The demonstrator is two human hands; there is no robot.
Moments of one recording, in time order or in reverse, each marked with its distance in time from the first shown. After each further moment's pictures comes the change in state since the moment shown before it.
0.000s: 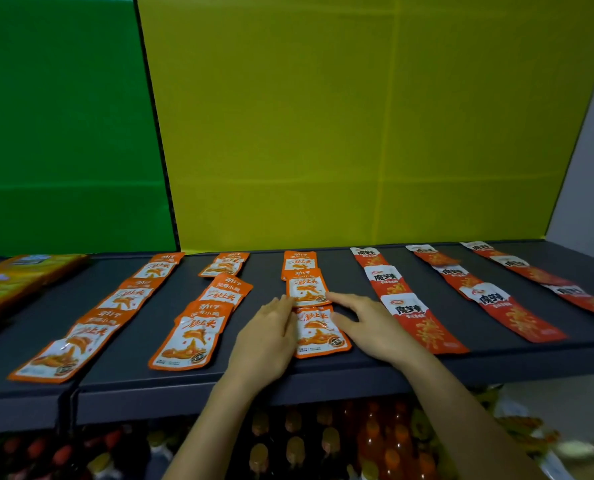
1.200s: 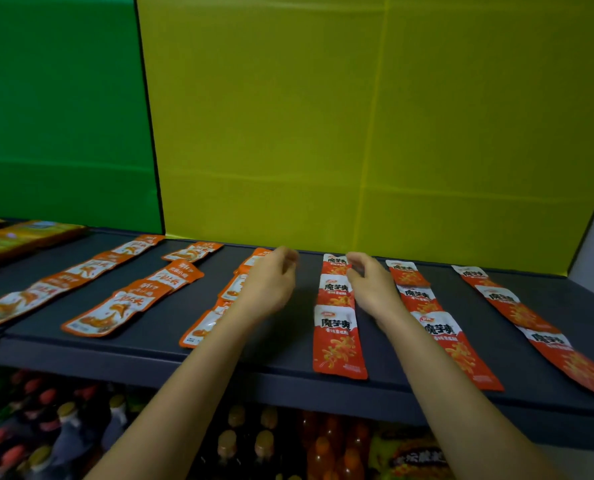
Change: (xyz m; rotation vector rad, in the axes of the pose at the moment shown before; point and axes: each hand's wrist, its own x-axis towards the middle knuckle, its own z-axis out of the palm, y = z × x) left_hand 0.082 0.104 0.041 -0.138 0.336 -0.116; right_hand 0.061 0.097 -0.081 0.236 0.204 0.008
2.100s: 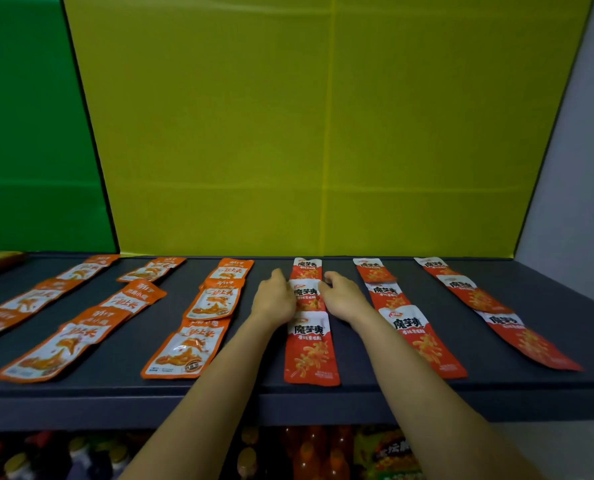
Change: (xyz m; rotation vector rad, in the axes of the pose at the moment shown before) left_hand 0.030 0.000 0.067 0.078 -0.266 -0.141; right_hand 0.011 0.017 0.003 -0.214 -0.159 0.182
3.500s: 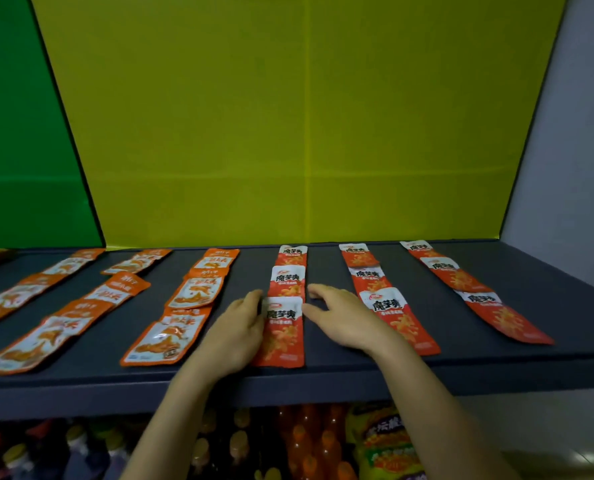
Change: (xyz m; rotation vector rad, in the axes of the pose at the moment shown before) left_hand -0.090 -0.009 -0.025 0.030 -0.089 0.124; right_hand -0.078 0.010 -0.024 -0.049 -0.173 -0.197
